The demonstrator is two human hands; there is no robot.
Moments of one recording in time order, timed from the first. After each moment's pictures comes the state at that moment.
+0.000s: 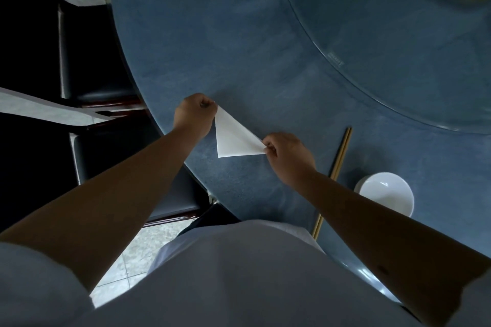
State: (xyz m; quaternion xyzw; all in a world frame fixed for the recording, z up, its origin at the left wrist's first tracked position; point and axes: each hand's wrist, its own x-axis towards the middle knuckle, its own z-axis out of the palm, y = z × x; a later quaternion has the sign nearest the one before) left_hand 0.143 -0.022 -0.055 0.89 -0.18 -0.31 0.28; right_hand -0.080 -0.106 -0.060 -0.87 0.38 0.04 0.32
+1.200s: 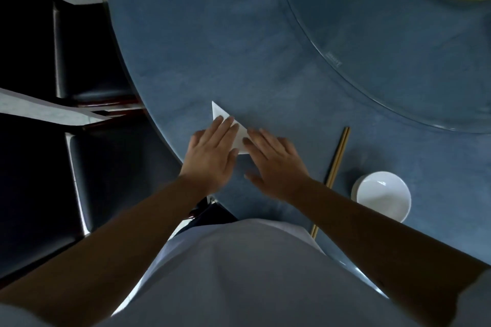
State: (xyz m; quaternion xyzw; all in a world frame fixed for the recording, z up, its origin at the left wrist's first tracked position) left_hand 0.071 0.037 -0.047 0.80 -0.56 -0.14 0.16; right_hand -0.087 -0.084 -0.051 -0.97 0.16 0.08 0.13
